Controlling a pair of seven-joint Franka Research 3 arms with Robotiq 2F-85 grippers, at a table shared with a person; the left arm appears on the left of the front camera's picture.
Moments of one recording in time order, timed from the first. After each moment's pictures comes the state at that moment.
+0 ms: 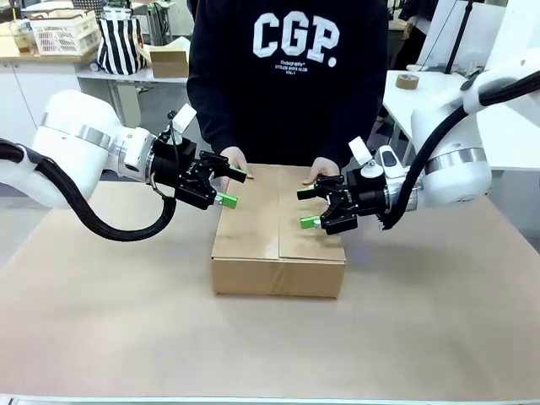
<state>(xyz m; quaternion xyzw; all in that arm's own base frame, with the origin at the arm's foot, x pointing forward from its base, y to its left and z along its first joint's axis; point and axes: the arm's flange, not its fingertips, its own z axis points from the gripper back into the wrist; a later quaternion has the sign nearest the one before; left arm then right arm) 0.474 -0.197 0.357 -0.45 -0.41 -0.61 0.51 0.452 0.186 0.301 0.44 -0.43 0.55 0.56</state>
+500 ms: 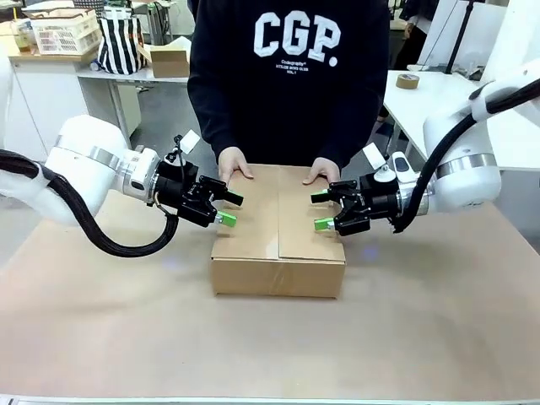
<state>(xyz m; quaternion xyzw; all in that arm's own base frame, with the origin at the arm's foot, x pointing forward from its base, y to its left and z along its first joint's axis) 0.475 -0.201 0.311 -0.47 -0.37 -0.58 0.56 0.465 0.157 0.294 0.43 -0.43 0.54 0.58</state>
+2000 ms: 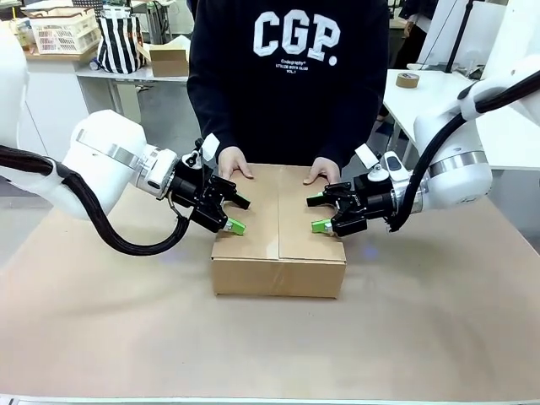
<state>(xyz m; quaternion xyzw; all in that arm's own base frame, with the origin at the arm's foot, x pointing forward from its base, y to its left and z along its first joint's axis) 0.482 -0.221 0.320 -0.40 -0.35 -0.63 0.56 0.474 0.166 0.289 0.45 -0.40 0.55 0.58</state>
